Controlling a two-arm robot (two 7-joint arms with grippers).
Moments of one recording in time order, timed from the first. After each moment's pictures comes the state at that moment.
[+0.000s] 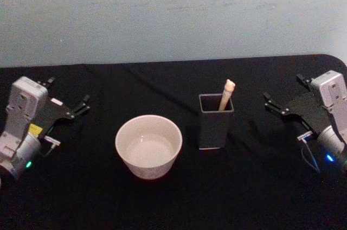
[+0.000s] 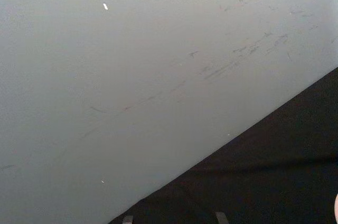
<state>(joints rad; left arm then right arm) -0.20 0.60 0.45 -1.41 -0.25 -0.12 0.03 0.20 0.60 -0.45 -1.41 0.25 -0.12 -0.03</state>
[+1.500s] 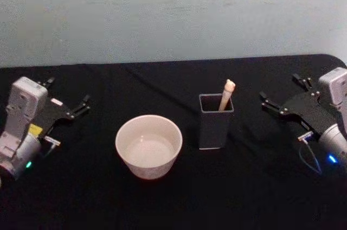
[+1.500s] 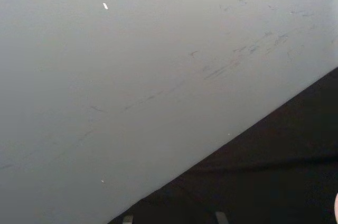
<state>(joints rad) -0.20 0.60 0.45 -1.41 -0.25 -0.12 0.03 0.15 0.61 -0.40 -1.49 0.33 -0.11 0.06</state>
